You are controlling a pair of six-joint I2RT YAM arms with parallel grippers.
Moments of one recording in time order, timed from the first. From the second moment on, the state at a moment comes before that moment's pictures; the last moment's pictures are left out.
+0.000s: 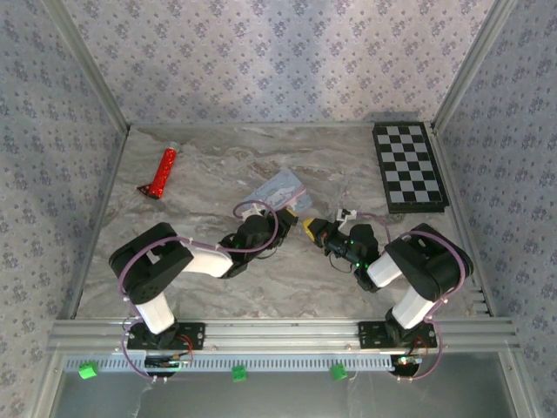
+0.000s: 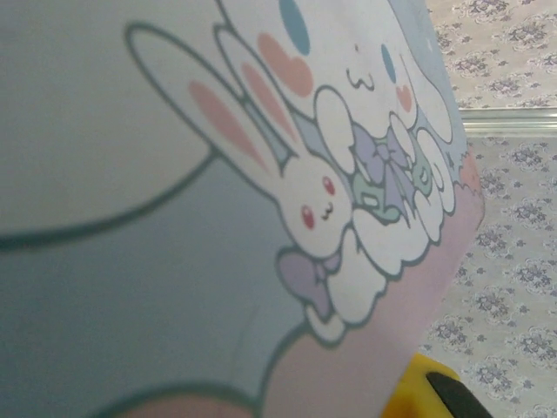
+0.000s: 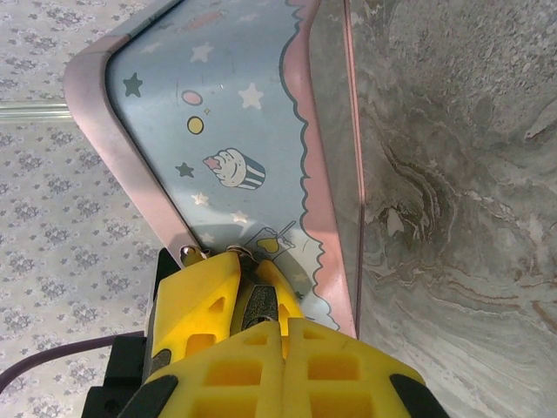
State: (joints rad) left arm -0.93 1.71 0.62 0.83 -0.14 -1.57; right arm 0.54 1.65 0.22 1.30 -0.33 1.50
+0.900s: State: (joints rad) left arm -0.93 1.76 0.67 0.83 -0.17 -1.59; right arm 0.46 1.55 0.30 1.06 -0.44 1.45
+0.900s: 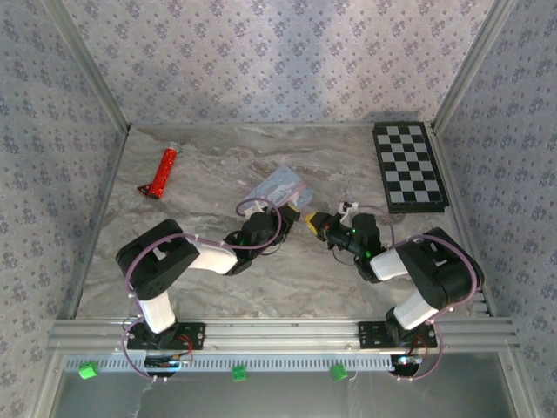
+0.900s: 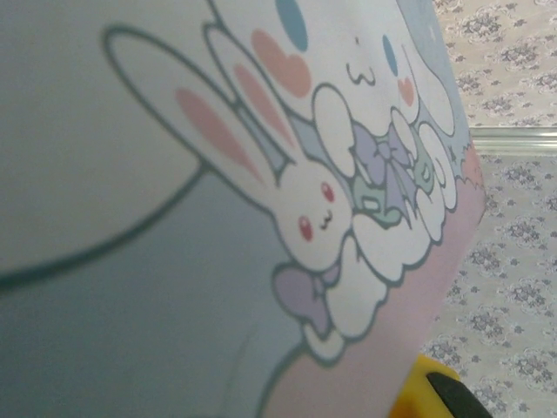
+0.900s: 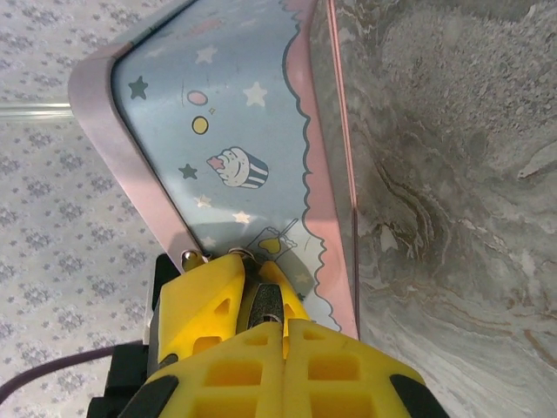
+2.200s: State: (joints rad) left arm -0.93 1.74 0.68 0.79 -0.16 -1.59; right arm 0.40 1.54 0.38 0.90 -0.64 1.25
